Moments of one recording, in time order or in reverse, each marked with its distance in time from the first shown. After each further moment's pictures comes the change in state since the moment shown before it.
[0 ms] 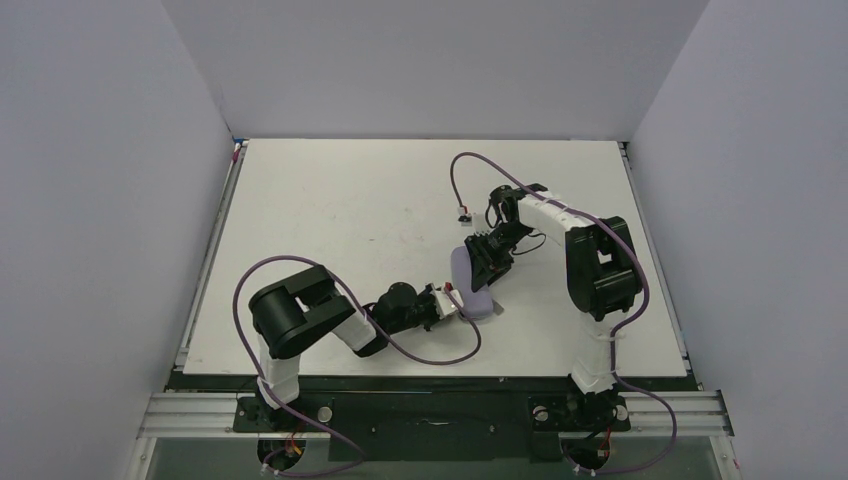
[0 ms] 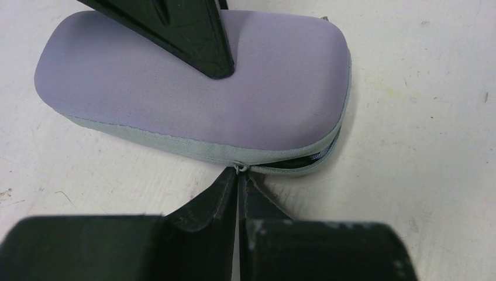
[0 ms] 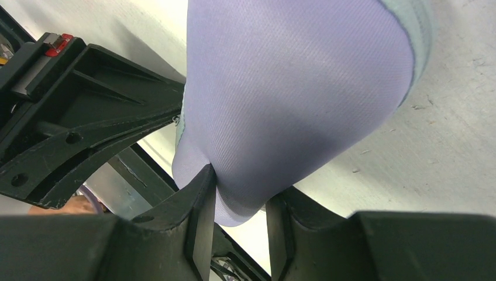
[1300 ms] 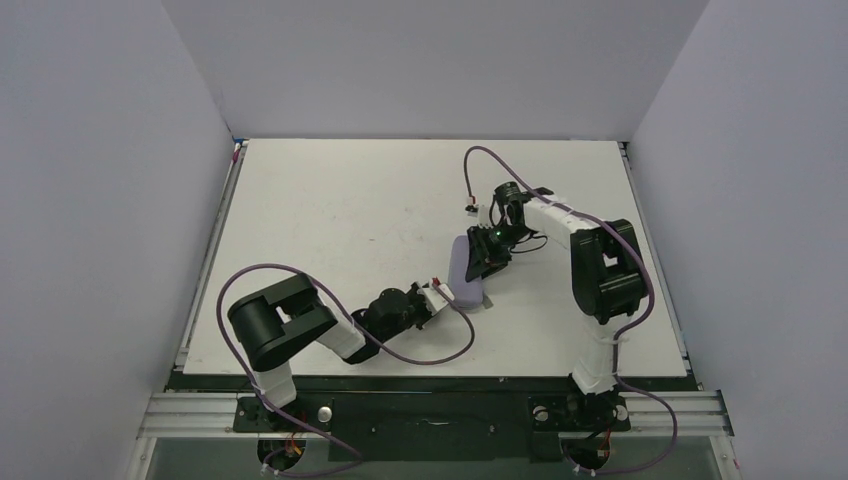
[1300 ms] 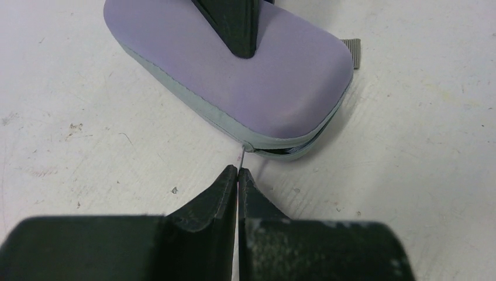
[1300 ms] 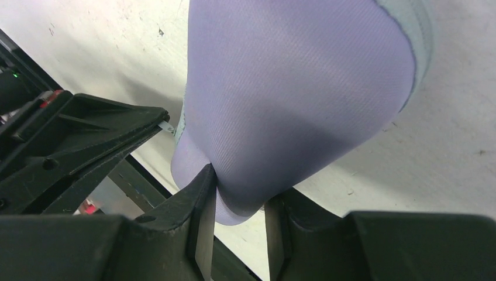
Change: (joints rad) left arm -0.028 -0.120 -0.086 -0.014 -0.237 -0.064; right arm -0.030 -0.047 -0.080 0.204 -0.024 0.233
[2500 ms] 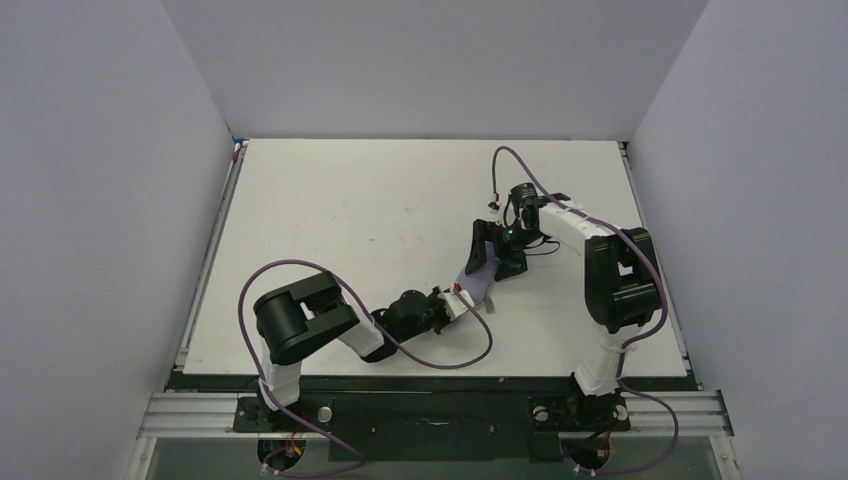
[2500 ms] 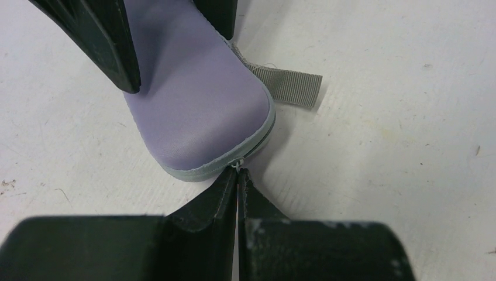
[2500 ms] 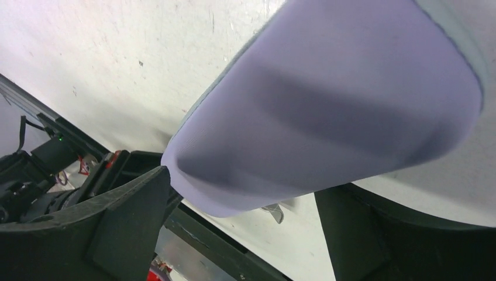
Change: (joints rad) left arm -0.068 0.119 0.125 -0.001 0.059 -0.005; right arm -0.058 -0.087 -0.079 0.048 0.055 0.215
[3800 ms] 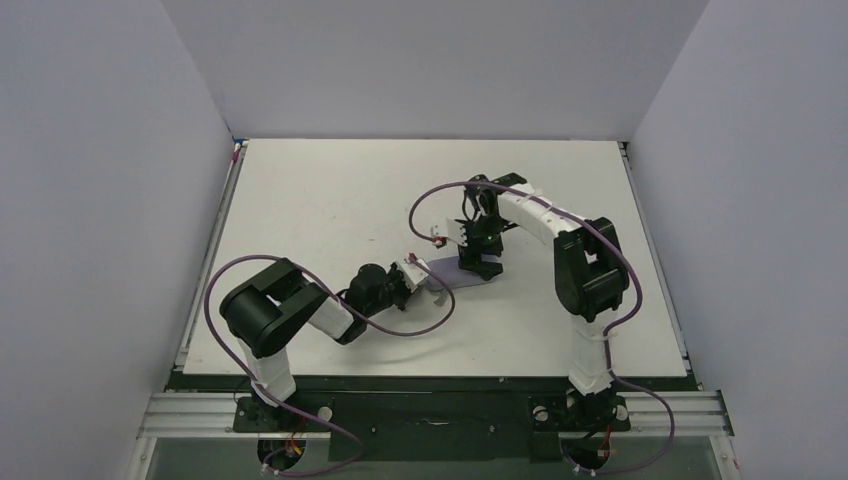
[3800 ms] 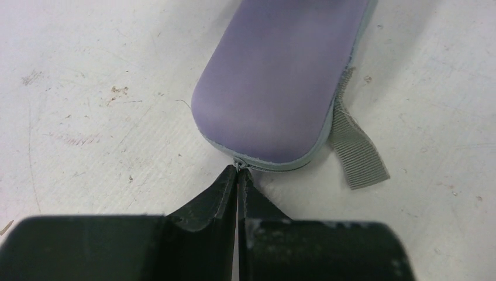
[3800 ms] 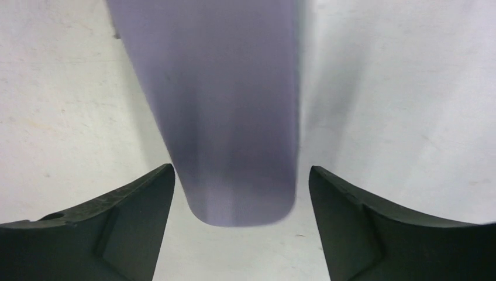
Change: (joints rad) left arm 0.320 -0.097 -0.106 -0.042 0.178 0.001; right arm 0.203 0.154 0.299 -0.307 0.287 -1.407
